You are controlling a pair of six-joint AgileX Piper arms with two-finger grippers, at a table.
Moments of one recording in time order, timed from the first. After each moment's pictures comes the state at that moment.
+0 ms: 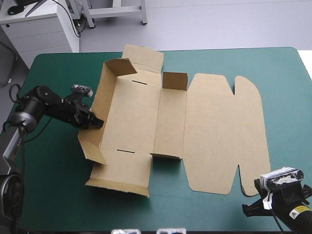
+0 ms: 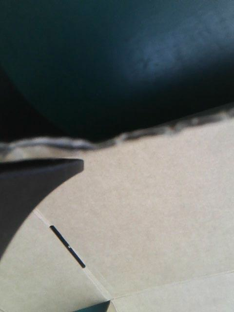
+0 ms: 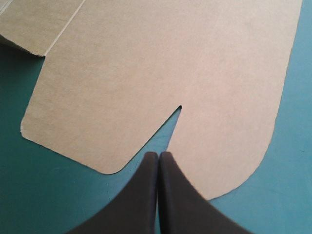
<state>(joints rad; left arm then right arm) 0.04 1.60 -1.23 -0.54 1.07 0.68 -0.03 0.30 -0.50 0.30 0.99 -0.40</state>
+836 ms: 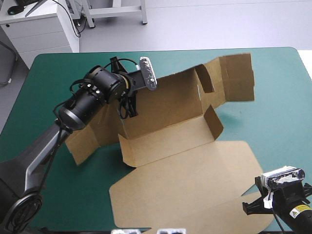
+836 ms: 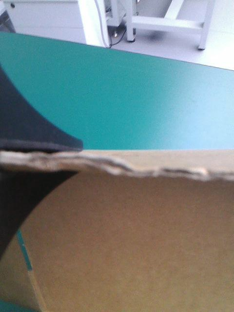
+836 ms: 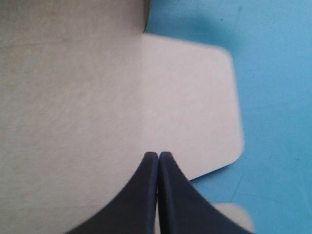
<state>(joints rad) -0.64 1.64 -1.69 0.31 1.02 0.63 -0.03 0.30 -0.50 0.30 0.96 -0.40</state>
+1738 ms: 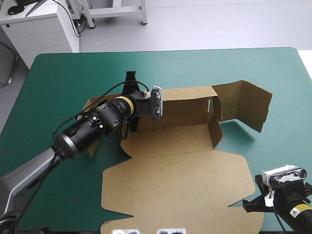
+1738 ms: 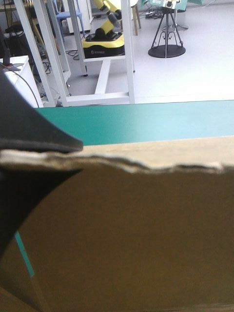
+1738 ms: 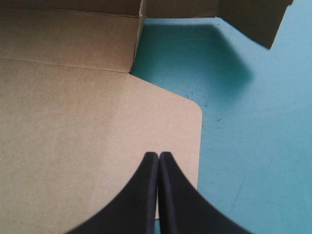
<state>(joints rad) -0.73 1.49 -1.30 0.51 0.59 0.70 -0.03 0.30 -0.50 0.31 0.94 -0.37</state>
